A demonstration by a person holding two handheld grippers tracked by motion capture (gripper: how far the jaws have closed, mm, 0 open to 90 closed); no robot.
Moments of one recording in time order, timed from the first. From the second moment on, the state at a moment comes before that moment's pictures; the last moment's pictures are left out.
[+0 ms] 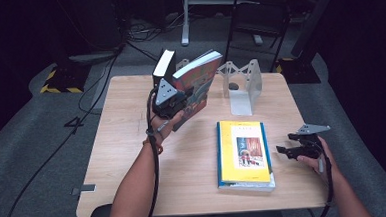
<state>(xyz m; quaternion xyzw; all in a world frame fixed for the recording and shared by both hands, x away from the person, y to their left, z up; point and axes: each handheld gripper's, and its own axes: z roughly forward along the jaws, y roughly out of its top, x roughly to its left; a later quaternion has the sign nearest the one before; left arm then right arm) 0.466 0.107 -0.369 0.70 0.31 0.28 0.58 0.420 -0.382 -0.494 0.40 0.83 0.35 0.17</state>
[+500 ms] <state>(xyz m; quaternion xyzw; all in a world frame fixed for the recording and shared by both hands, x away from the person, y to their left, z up) 0.481 0.131 -0.367 0.67 0.37 0.32 0.56 0.421 -0.379 -0.502 0.39 0.83 0.35 0.17</state>
